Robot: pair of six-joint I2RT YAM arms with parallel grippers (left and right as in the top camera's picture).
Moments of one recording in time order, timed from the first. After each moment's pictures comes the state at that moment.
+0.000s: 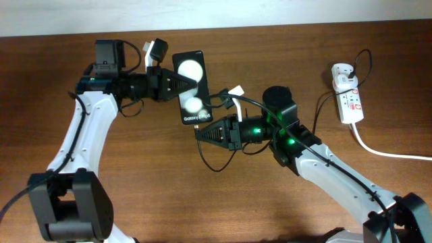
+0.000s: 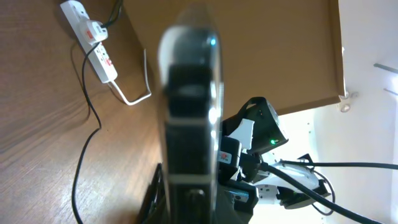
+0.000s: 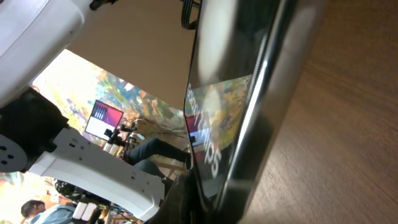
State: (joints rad) left arm -0.02 1.78 1.45 -0.60 1.52 -0.25; right arm 0.46 1.48 0.86 0.34 -1.11 0.73
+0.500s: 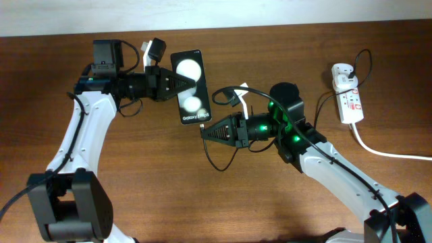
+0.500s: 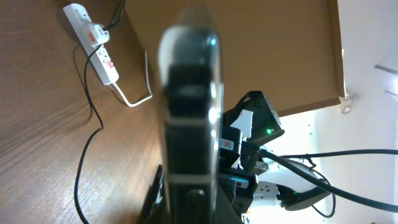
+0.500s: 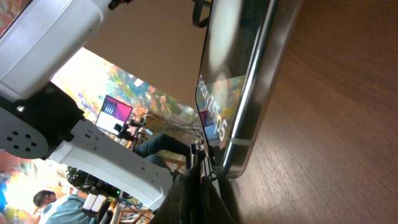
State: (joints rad) left arm -0.01 1.78 1.45 -0.60 1.52 -0.25; right arm 0.42 1.48 0.86 0.34 -1.20 0.73
